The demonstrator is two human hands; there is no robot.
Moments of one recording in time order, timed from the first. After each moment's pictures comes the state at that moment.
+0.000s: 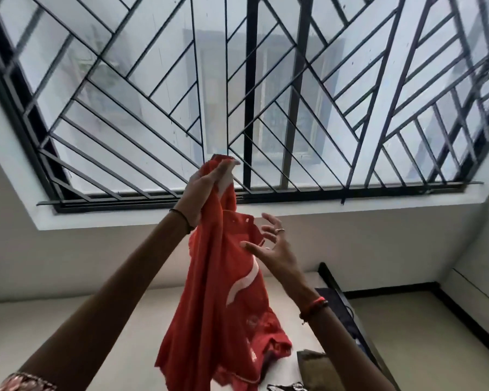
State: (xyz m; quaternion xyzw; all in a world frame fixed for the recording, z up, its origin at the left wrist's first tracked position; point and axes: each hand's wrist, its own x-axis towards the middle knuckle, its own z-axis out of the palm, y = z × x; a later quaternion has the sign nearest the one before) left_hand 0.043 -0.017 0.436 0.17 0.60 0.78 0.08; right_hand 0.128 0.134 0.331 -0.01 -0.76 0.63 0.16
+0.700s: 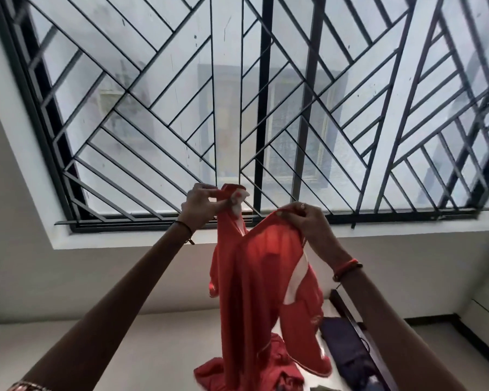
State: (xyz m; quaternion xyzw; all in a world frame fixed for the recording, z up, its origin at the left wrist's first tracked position) left_hand -0.004 -0.063 0.437 0.21 0.83 0.50 -0.12; right_hand 0.081 0.172 0.412 0.06 -0.75 0.62 0.21
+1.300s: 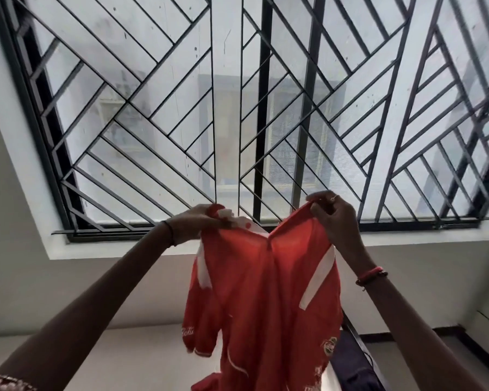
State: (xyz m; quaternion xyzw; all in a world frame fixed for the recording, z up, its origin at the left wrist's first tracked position) left_hand -0.010 -0.073 0.445 0.29 0.74 0.57 0.19; right_hand 0.083 0.210 0.438 0.05 -0.79 0.47 0.39
